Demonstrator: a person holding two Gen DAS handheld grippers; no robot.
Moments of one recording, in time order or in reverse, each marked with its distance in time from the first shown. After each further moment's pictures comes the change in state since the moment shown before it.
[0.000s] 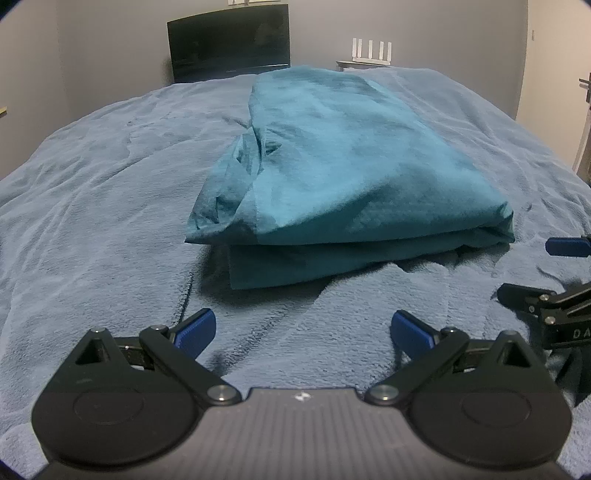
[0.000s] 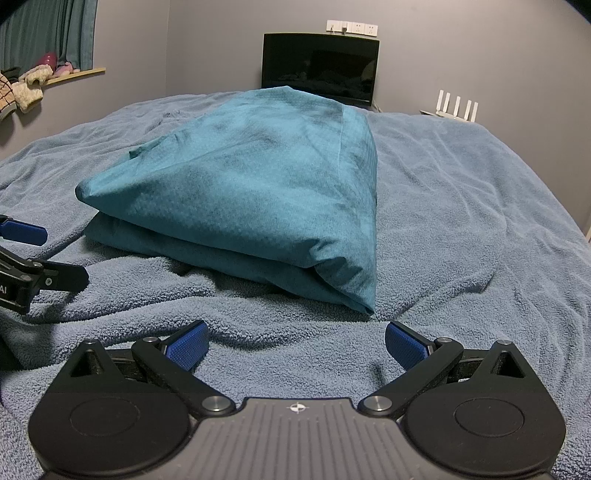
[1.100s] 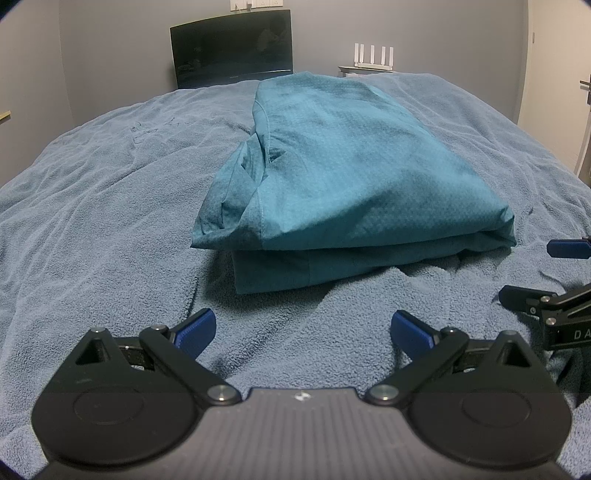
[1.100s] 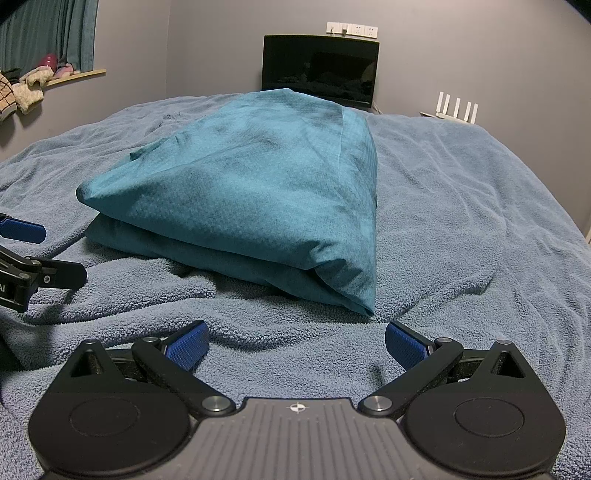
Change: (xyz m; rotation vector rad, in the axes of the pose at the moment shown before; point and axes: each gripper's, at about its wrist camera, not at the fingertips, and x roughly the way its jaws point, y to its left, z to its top) left arm -0.004 -0.003 0.000 -0.006 -0.023 0.020; right arm 0.000 0.001 -0.001 0.000 -0.004 -0.001
